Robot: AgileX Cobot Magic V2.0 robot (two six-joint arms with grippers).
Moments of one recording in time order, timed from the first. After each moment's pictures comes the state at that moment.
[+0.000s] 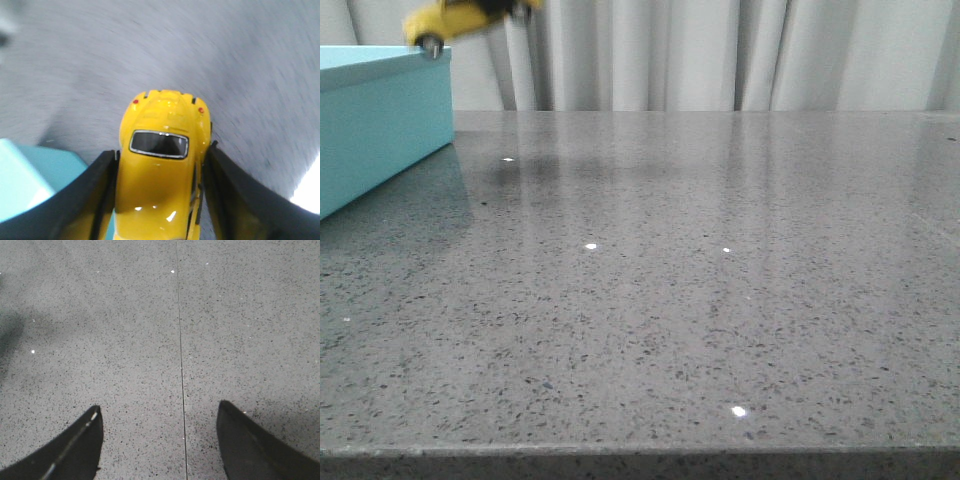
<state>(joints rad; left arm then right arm) -0.40 1.71 -1.82 0.01 1.06 0.52 0.18 0.80 -0.98 0.08 0.86 0.32</state>
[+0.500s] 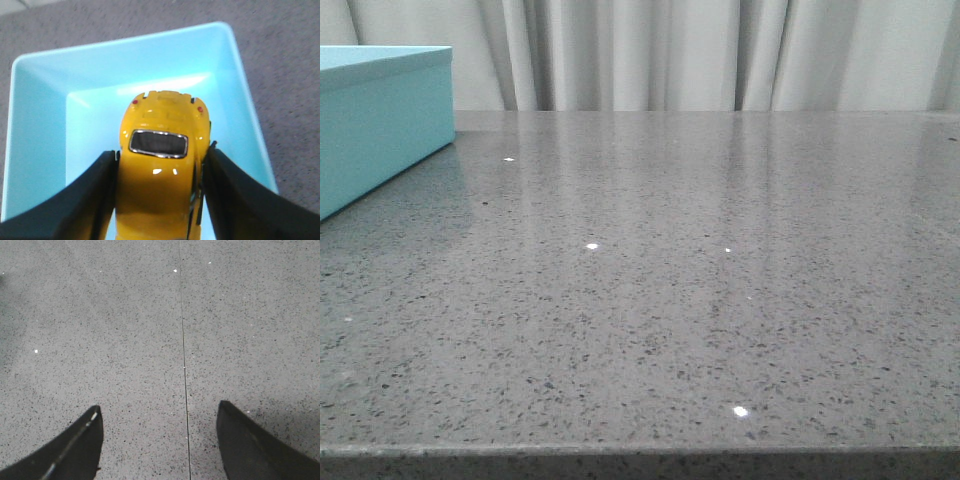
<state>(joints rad) -0.05 1.65 -1.85 0.07 1.16 0.08 0.18 0.80 -0.98 0.09 0.86 0.32</state>
